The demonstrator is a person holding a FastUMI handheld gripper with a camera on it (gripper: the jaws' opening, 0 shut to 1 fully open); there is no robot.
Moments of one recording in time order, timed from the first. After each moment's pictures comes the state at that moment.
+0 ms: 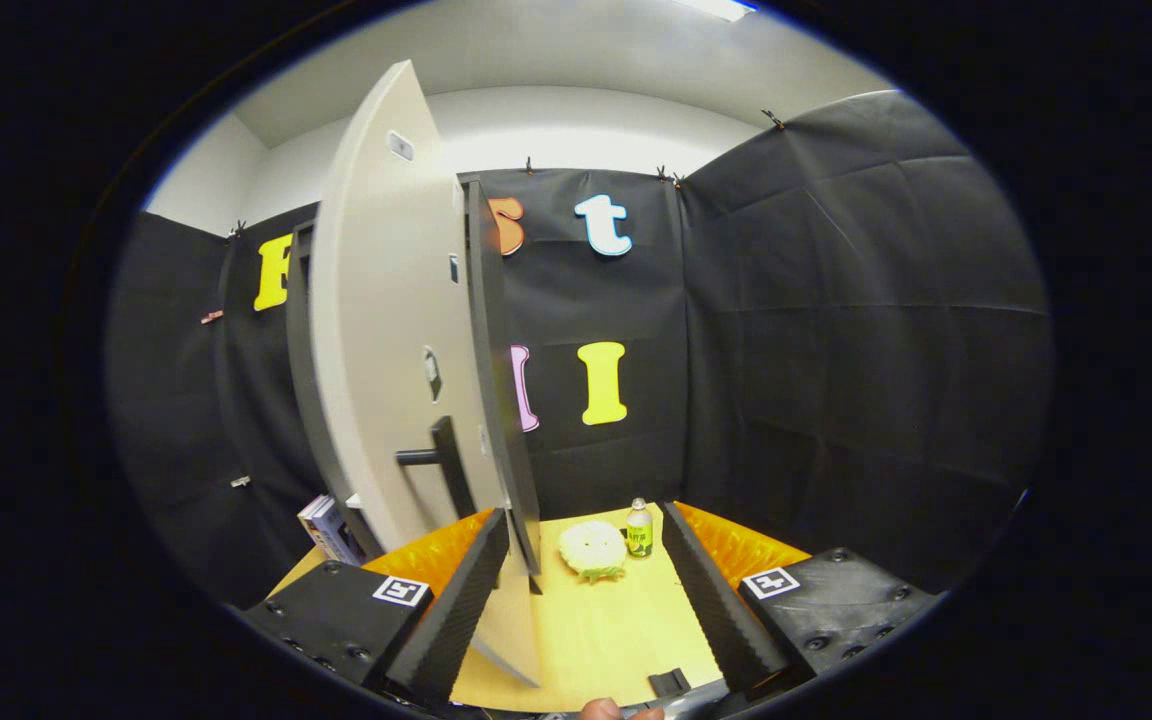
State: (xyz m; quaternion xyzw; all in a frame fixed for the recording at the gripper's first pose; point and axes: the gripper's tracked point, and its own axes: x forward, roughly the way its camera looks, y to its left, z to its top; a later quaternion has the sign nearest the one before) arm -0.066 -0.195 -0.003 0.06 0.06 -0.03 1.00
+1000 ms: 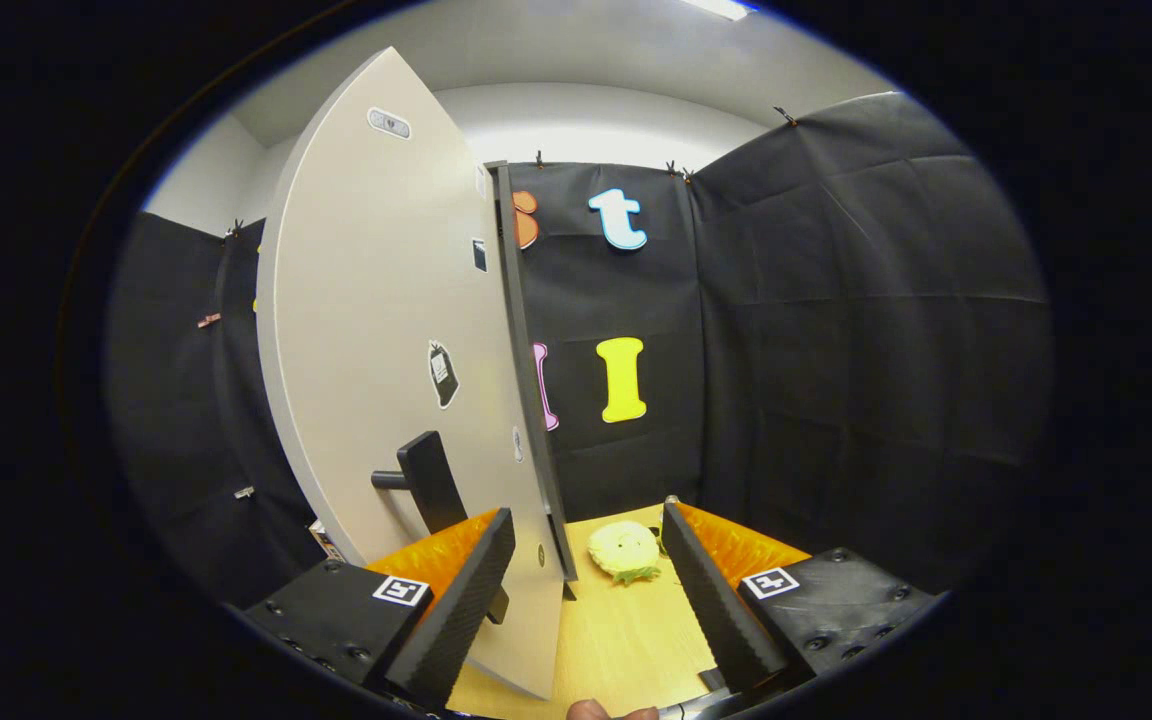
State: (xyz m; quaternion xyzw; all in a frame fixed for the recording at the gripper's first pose) arm -0.057 -0.094 -0.002 0.08 0.06 -0.02 0.99
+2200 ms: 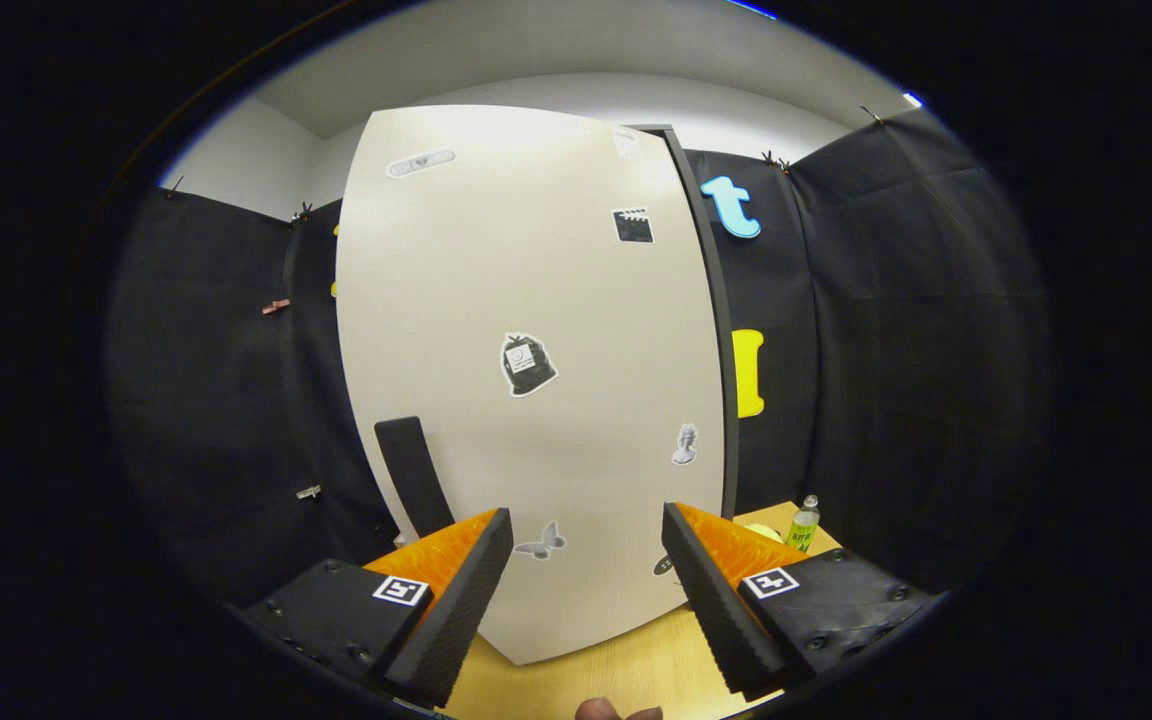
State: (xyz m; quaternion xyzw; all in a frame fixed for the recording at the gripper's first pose) arm 0.006 0.084 -0.005 0.07 0.05 0.07 0.99
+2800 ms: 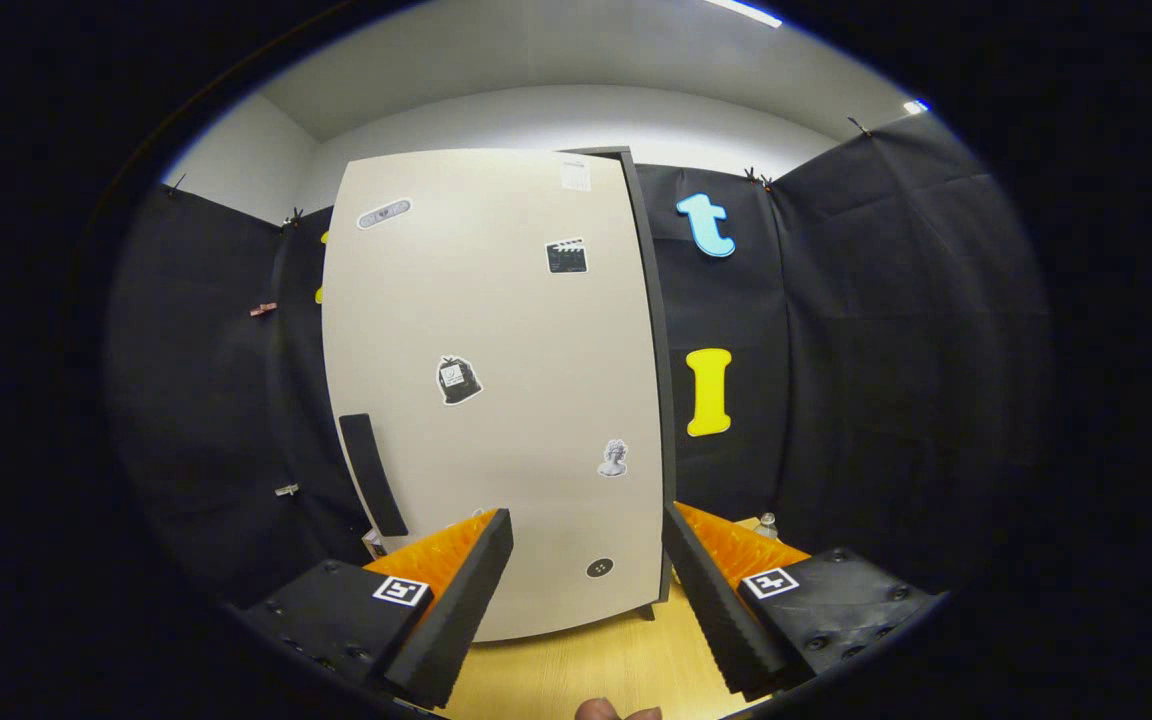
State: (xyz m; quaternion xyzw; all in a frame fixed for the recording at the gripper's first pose) arm -0.011 0.016 0.007 0.06 0.03 0.06 1.00
